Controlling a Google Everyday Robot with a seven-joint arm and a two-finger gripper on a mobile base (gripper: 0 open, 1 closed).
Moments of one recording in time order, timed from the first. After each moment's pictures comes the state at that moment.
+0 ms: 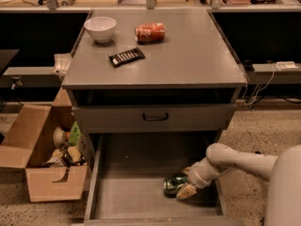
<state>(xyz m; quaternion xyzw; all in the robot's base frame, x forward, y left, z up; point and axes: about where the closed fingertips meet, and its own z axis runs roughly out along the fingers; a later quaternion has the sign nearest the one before) 0.492 -0.161 0.352 -0.55 0.79 0.23 0.13</state>
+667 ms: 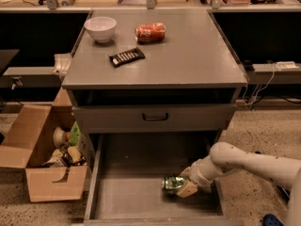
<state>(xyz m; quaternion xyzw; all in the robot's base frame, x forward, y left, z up) 0.496 -0.156 0.389 -0.56 0.78 0.21 0.17</state>
